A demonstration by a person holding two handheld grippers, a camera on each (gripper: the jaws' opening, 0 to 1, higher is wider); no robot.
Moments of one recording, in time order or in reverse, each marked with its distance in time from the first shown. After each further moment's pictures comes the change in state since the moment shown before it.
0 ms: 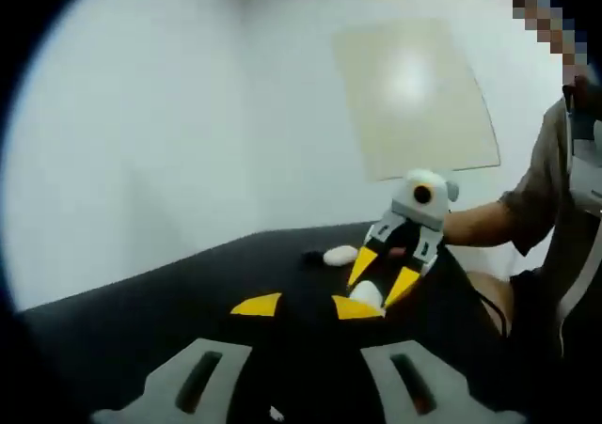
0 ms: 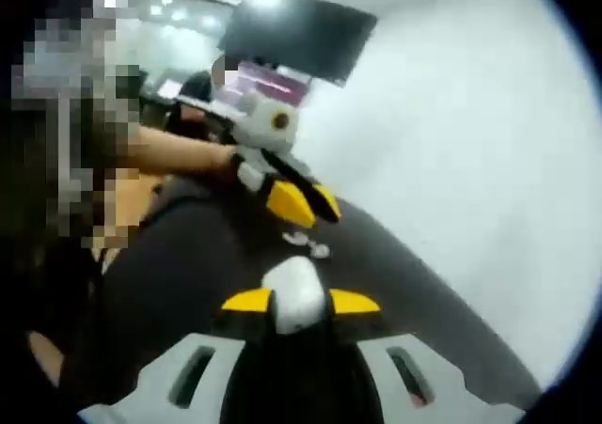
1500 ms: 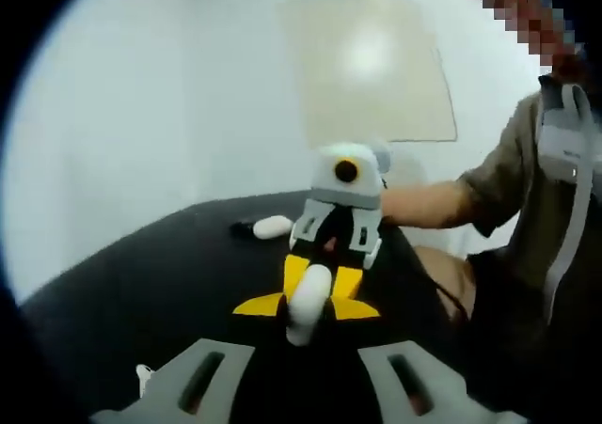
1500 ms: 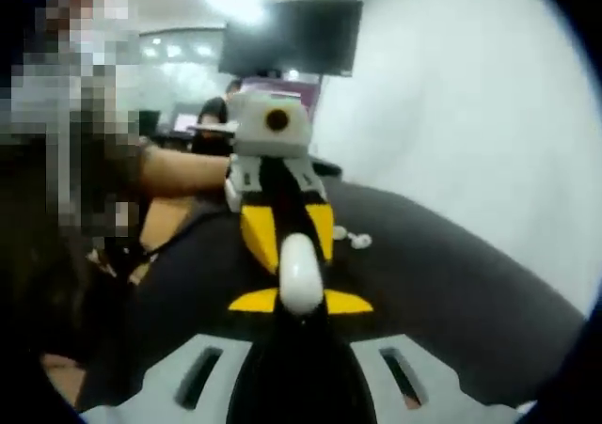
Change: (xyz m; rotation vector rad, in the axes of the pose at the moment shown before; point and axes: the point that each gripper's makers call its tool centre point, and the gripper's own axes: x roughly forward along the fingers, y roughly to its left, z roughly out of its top) left arm 0.023 -0.070 -0.018 -0.080 0.187 -0.261; right arm 0.010 0.025 -0.001 0.273 -0.012 0.206
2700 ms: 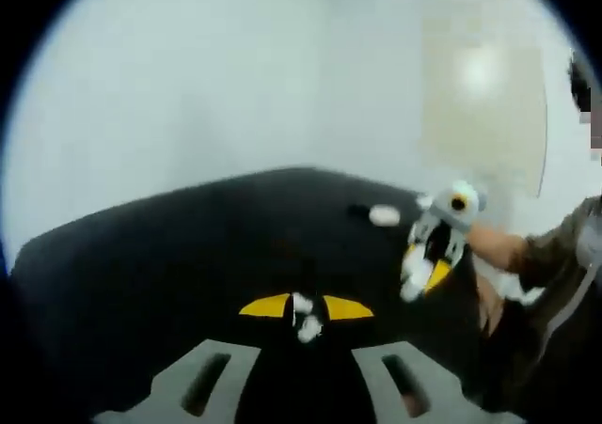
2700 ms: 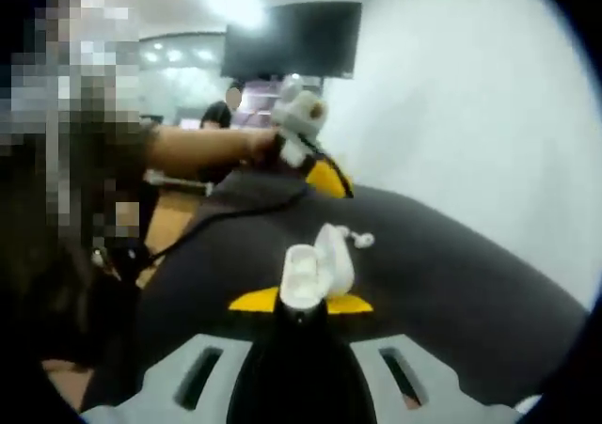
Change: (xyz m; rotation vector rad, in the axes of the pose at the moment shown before) left arm -0.103 0.103 -0.037 -0.190 0.225 0.424; right arm 0.001 0.000 -0.002 0.025 -0.012 0.020
